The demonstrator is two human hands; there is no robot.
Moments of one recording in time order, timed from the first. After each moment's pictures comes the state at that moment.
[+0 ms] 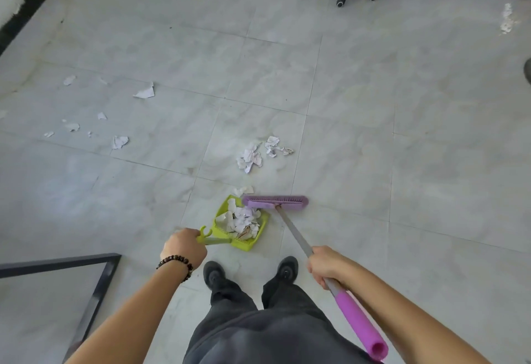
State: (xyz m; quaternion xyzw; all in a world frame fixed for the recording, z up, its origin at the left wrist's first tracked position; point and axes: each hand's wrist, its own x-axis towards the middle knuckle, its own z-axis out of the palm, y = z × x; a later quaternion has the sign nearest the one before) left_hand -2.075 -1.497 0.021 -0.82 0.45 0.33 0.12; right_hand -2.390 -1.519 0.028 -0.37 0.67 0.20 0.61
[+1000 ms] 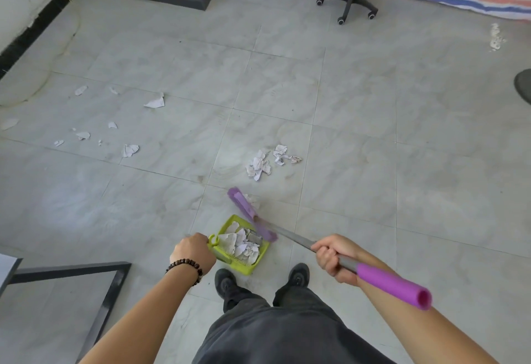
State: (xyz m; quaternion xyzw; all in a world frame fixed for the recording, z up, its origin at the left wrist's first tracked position) left_hand -2.021 -1.476 0.039 -0.81 0.47 0.33 0.14; right_hand -2.340 -1.517 0.064 0.07 0.61 -0.06 0.78
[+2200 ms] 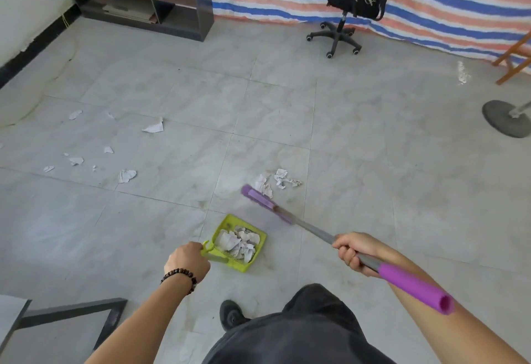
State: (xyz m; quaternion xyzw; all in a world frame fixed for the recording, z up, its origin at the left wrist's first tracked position) left_hand -1.913 -1.508 0.032 -0.80 0.49 0.34 0.09; right_hand -2.281 -1.560 0.094 -0.11 0.71 -0.07 0.69
